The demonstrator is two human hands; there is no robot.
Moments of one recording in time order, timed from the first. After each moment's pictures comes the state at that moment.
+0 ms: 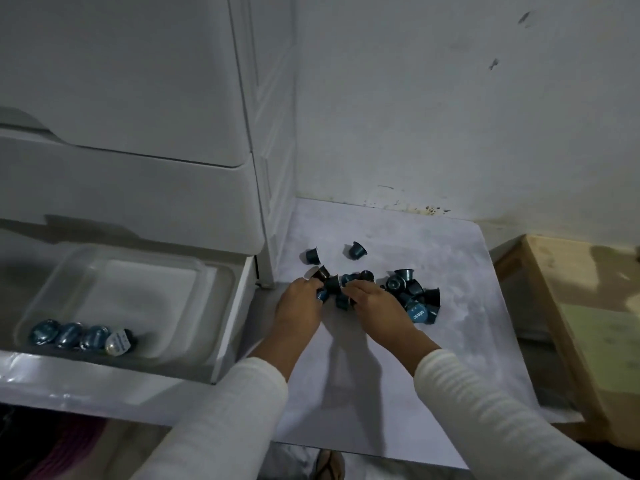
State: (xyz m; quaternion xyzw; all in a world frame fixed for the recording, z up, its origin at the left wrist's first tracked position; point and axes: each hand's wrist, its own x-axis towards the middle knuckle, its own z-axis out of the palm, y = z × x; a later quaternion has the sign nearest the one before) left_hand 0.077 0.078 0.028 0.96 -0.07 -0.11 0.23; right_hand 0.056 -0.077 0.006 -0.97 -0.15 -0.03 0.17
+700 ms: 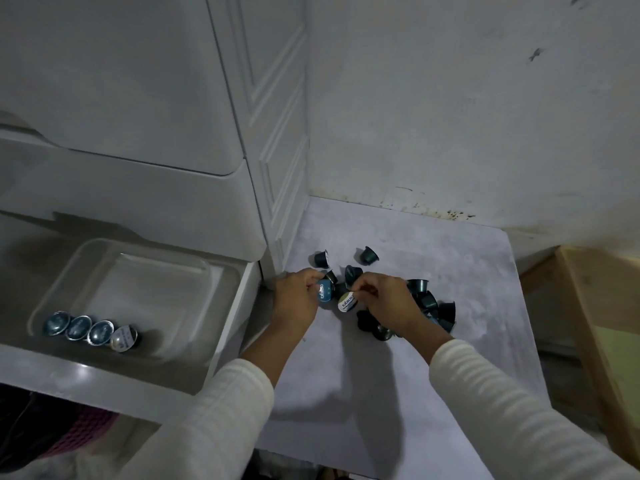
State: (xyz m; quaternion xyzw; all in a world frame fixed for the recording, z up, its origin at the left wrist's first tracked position) left_hand 0.097 0.078 0.030 0.92 0.07 -0.07 0.39; right_hand 0.098 -0.090 0.017 -0.92 -0.03 0.09 0.38
